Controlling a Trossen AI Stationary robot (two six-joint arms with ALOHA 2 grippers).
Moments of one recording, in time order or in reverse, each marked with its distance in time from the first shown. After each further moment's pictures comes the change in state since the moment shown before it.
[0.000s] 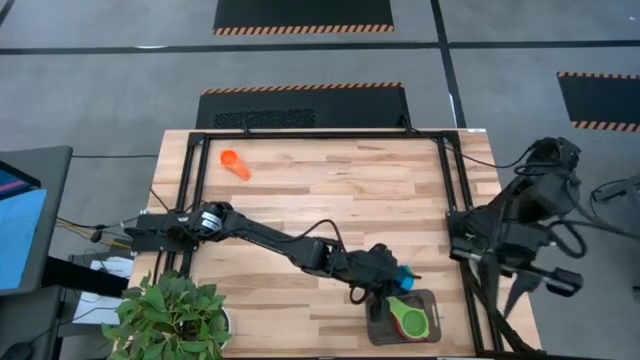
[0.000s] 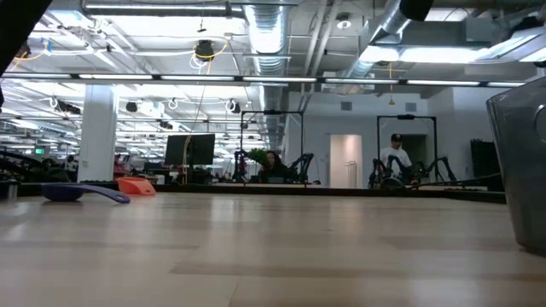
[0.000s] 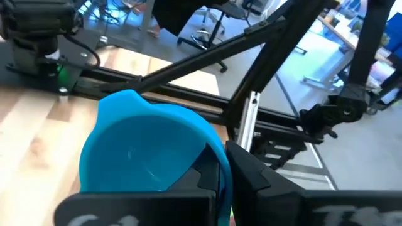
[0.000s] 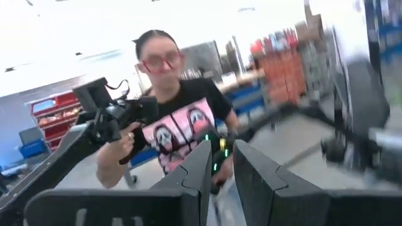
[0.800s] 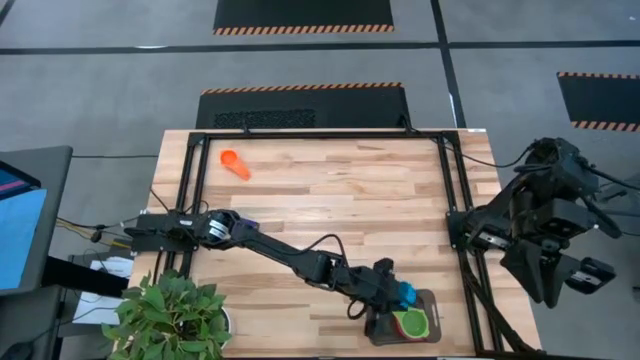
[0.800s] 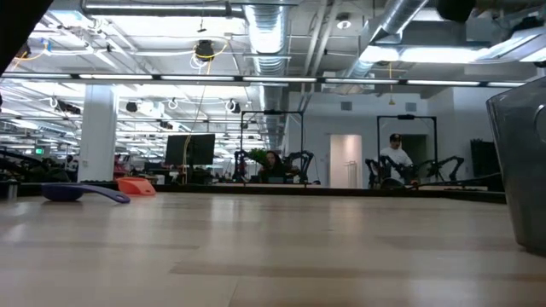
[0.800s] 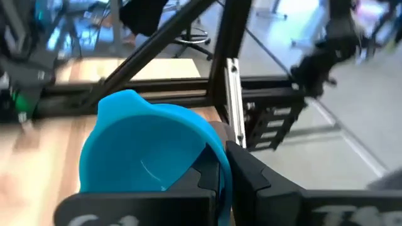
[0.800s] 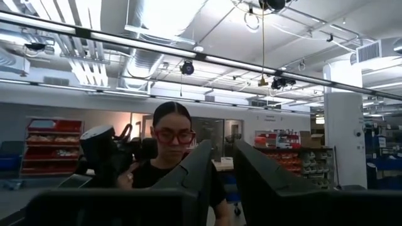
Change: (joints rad) left arm -0.044 0.081 0.010 0.066 0.049 0.263; right arm 0.016 0.014 -0.001 0.350 0.002 -0.159
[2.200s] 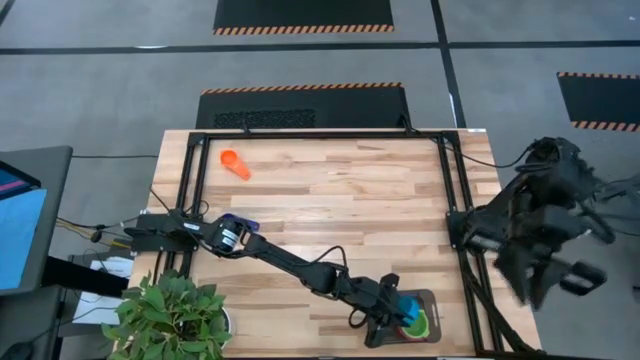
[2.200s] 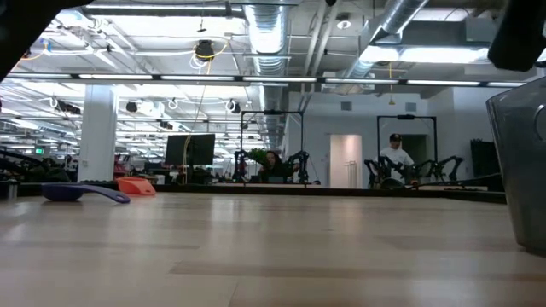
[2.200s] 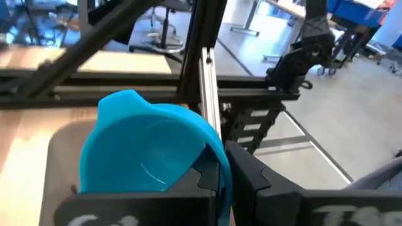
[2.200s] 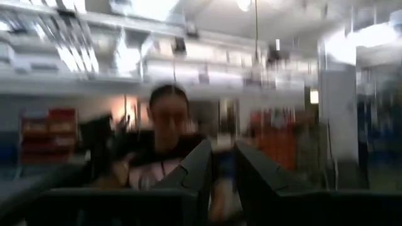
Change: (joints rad) left arm -0.018 0.135 0.006 0.213 0.088 -0.057; right arm -0.001 -0.005 0.003 -0.195 0.027 0.001
